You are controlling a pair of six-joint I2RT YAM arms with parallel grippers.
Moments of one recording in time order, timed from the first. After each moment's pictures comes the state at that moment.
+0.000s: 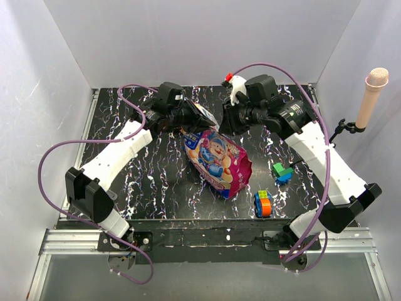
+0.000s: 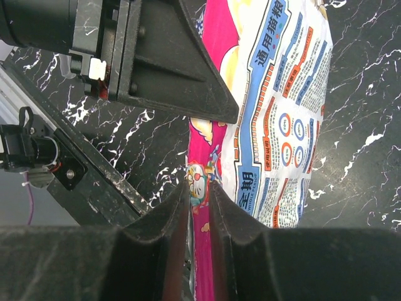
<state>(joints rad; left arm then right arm) -0.58 1.58 1.57 -0.60 0.34 -1.24 0.68 1.46 1.78 -0.98 -0.26 0.16</state>
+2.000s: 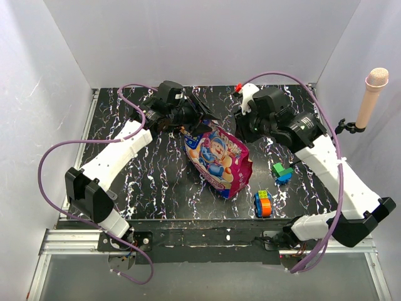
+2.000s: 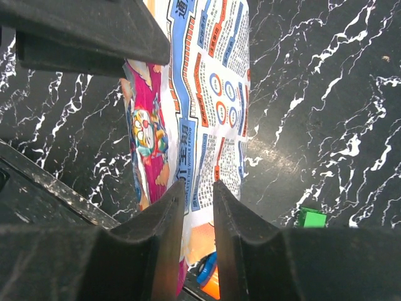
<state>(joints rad) -0.59 1.58 1.58 -0.58 0.37 -1.26 0.69 1.31 1.63 -1.01 0.00 0.07</state>
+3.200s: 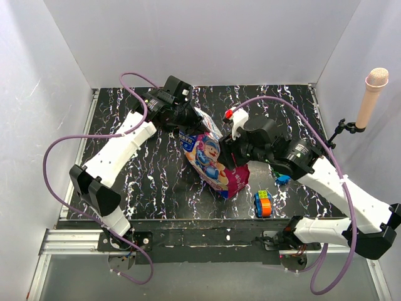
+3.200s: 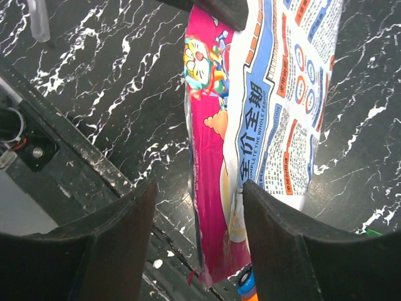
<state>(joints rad) -0.63 1.67 1.86 -1.04 0.18 -1.15 0.91 1.15 1.36 -0.82 -0.01 0.19</state>
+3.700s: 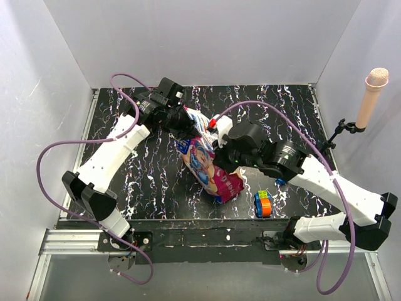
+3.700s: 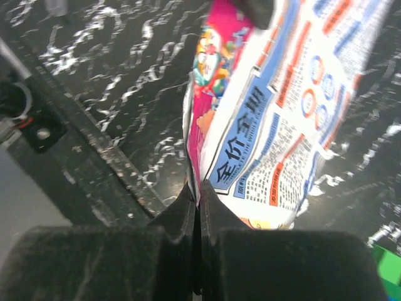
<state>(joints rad) -0.63 1.62 1.85 -1.13 0.15 -1.15 1.04 1.20 1.39 -0.83 0.08 0.18</state>
